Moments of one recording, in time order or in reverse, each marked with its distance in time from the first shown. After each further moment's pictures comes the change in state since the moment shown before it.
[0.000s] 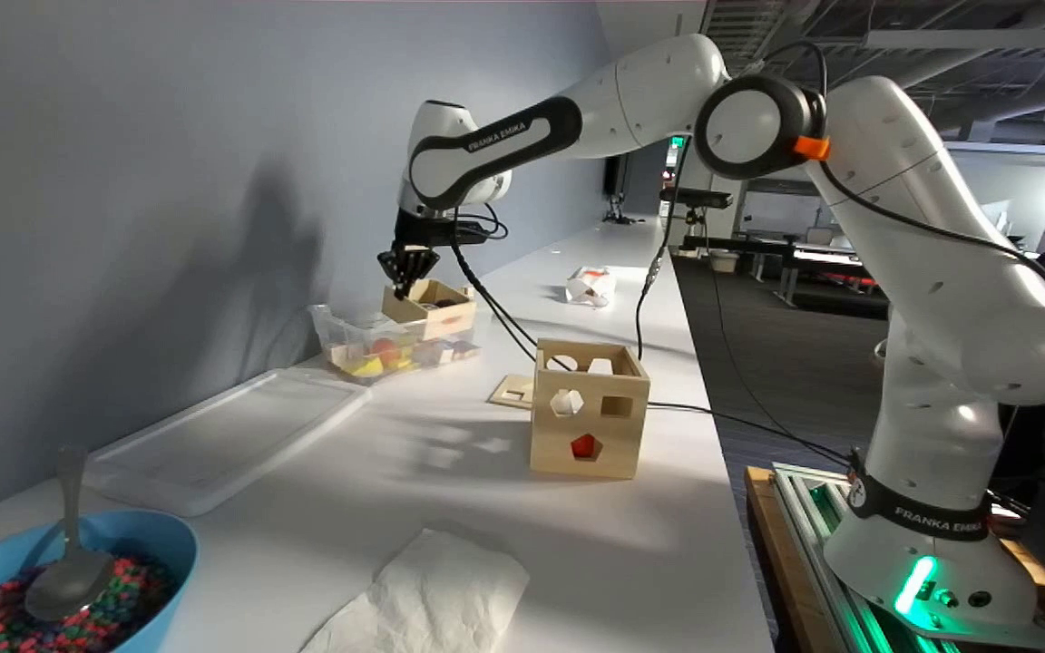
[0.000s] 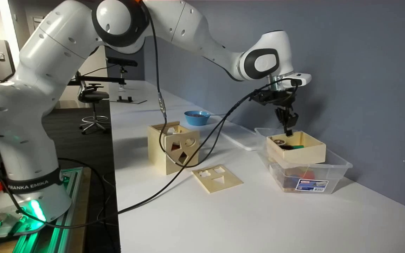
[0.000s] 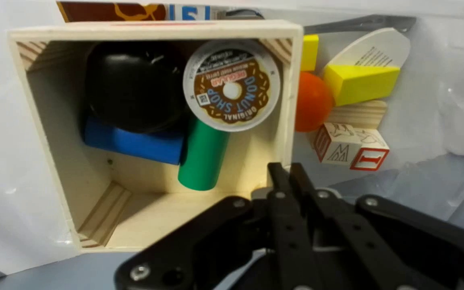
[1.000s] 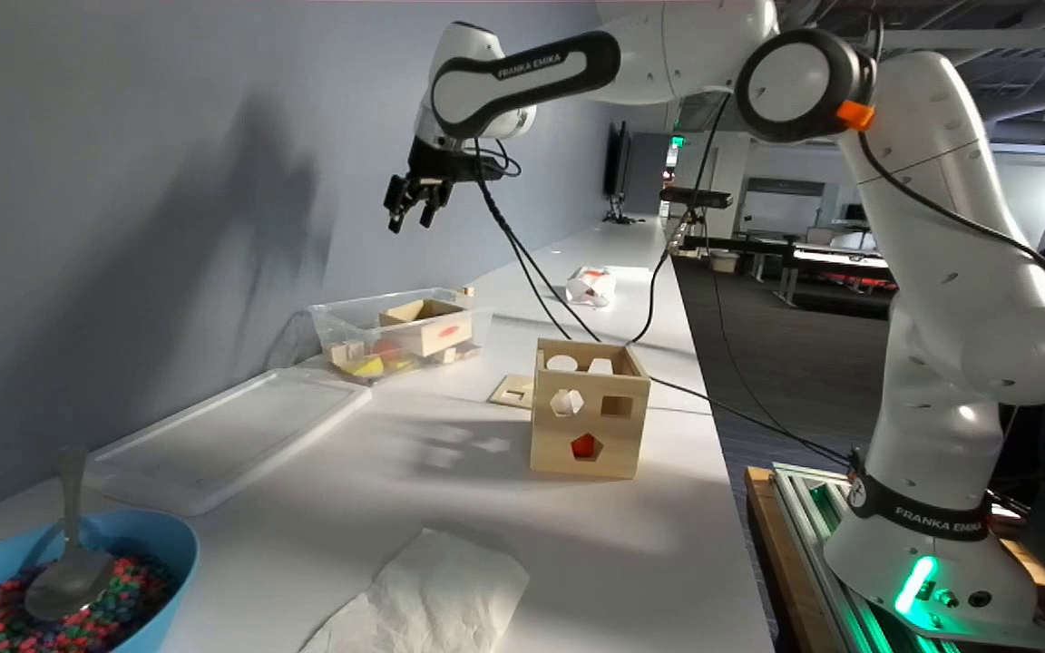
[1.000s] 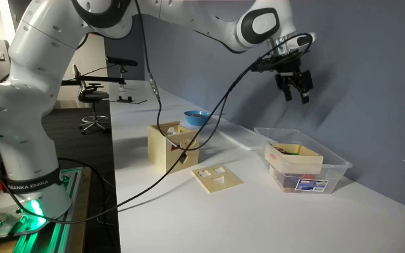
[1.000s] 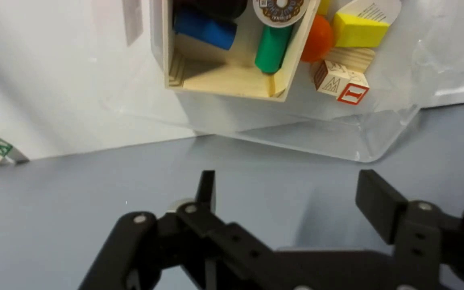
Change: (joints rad) arm -0.009 -0.166 -0.005 -0.008 -0.030 -0.036 -0.190
